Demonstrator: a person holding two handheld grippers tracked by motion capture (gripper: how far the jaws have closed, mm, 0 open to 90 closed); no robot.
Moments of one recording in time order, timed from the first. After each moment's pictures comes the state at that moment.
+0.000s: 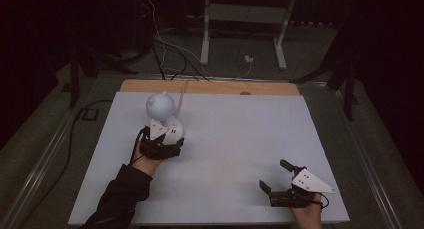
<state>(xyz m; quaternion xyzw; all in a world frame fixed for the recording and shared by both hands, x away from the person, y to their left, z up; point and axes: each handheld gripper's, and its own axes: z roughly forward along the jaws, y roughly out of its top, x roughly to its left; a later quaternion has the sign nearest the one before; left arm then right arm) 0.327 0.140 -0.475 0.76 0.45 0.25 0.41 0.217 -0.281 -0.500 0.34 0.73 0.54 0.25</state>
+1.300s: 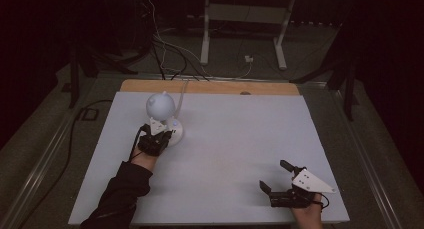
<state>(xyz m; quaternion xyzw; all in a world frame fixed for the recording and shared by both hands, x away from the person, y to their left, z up) 0.348 0.149 -0.493 0.78 0.46 0.24 0.36 0.217 -0.282 -0.500 0.34 0.73 0.54 0.25</state>
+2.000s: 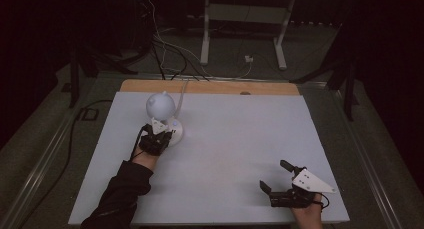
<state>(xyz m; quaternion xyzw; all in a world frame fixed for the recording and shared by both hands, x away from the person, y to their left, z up) 0.354 0.148 -0.500 0.78 0.46 0.24 0.35 0.217 -0.282 -0.500 0.34 0.73 0.54 0.25</state>
